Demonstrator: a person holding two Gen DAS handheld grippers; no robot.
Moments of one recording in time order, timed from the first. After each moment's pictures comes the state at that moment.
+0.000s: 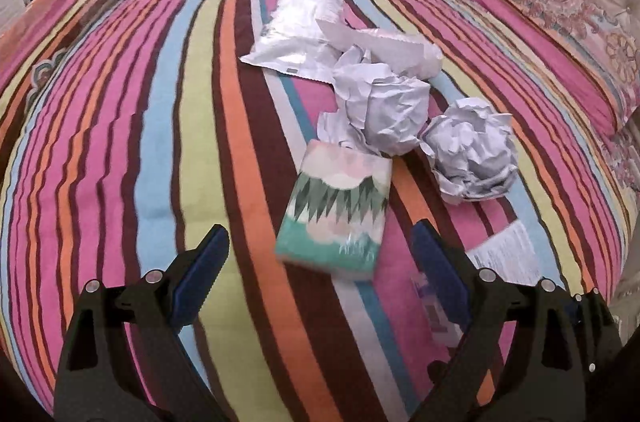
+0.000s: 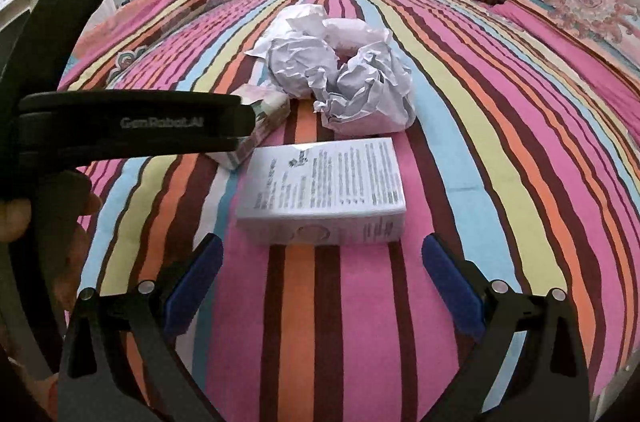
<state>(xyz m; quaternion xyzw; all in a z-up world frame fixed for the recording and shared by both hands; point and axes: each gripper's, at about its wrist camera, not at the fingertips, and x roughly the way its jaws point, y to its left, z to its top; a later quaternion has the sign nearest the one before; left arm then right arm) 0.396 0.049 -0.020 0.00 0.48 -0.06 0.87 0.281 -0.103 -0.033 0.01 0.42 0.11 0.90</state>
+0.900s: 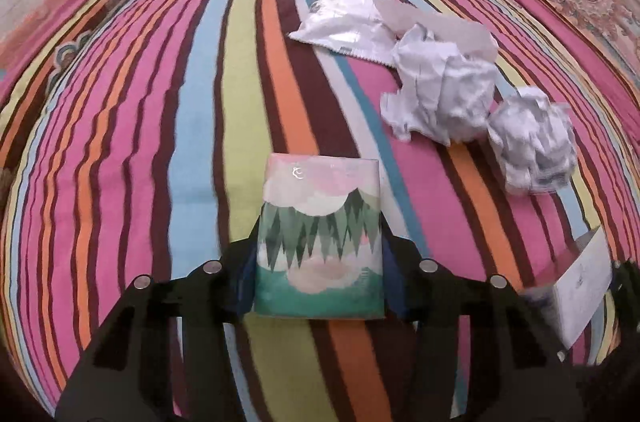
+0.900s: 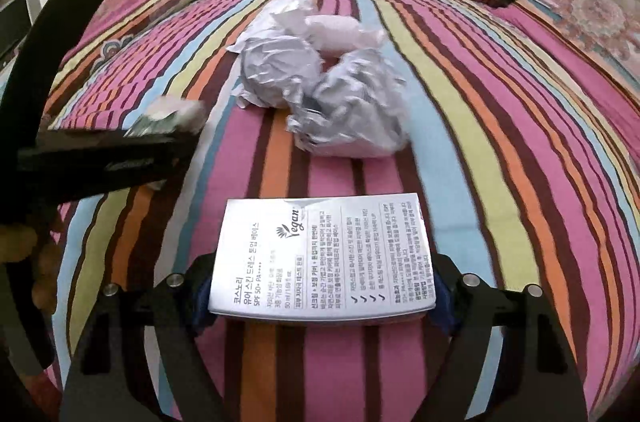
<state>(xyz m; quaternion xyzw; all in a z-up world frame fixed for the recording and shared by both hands) 0.387 0.076 -0.035 0.00 0.49 -0.01 0.87 0.308 -0.114 -0.038 -0.02 0.42 0.11 0.90</state>
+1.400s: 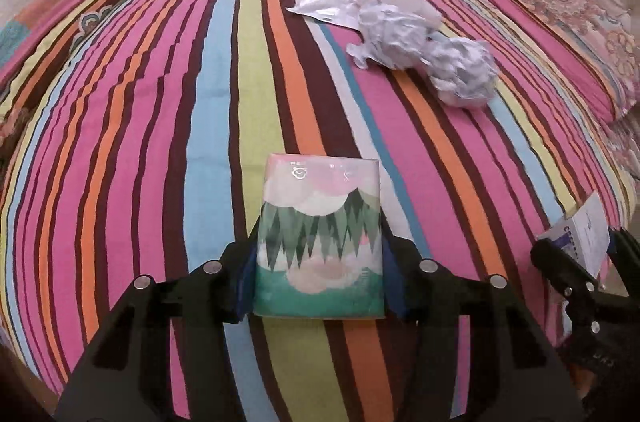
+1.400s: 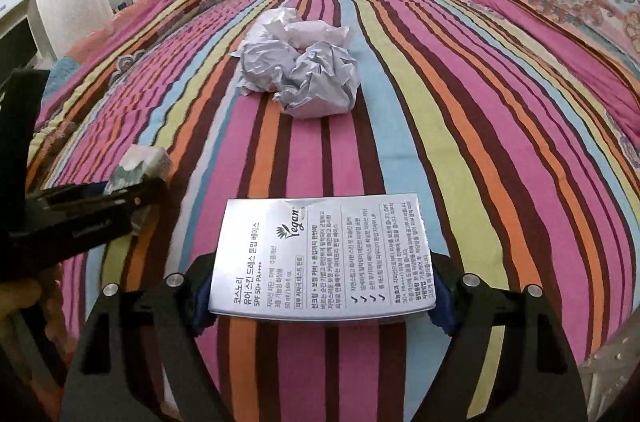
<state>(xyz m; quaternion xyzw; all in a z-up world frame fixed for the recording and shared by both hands) 0.290 0.069 -0.023 -0.02 0.48 -0.03 0.87 0.252 -0.150 -0.019 0.02 0.42 0.12 0.90</state>
